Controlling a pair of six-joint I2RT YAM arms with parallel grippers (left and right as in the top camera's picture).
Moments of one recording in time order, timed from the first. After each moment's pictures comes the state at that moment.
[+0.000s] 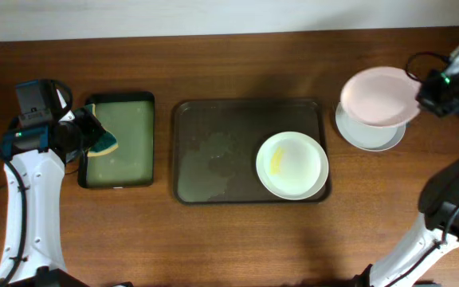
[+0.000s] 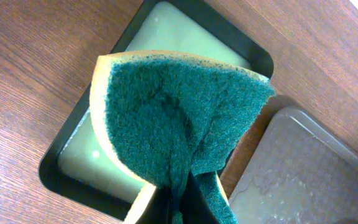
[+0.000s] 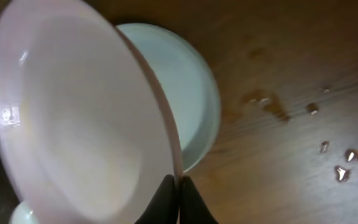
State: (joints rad) left arm 0.24 1.49 1.30 -0.86 0.10 -0.41; right arm -0.47 2.09 2.02 -1.30 -0.16 0.11
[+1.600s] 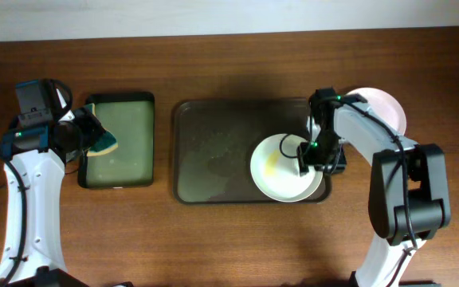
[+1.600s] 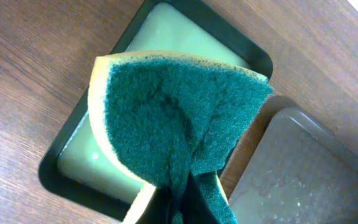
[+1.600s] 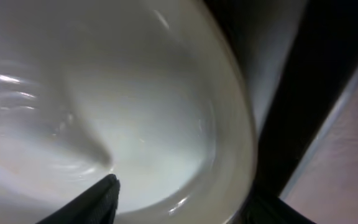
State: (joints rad) left arm 0.24 1.49 1.30 -0.85 0.10 -0.41; right arm 0.13 1.99 1.29 -1.06 -0.12 0.16
